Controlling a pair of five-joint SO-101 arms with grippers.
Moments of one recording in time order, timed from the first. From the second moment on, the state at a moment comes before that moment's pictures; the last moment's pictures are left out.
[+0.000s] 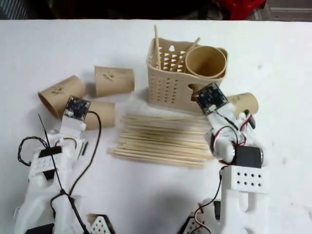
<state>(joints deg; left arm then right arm) -20.6 -33.6 75.7 29.0 -30.9 3.3 -54.5 53.5 62.0 39.3</state>
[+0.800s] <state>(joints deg) -20.6 -33.6 75.7 29.0 -30.9 8.2 -36.6 55.5 38.9 37.8</state>
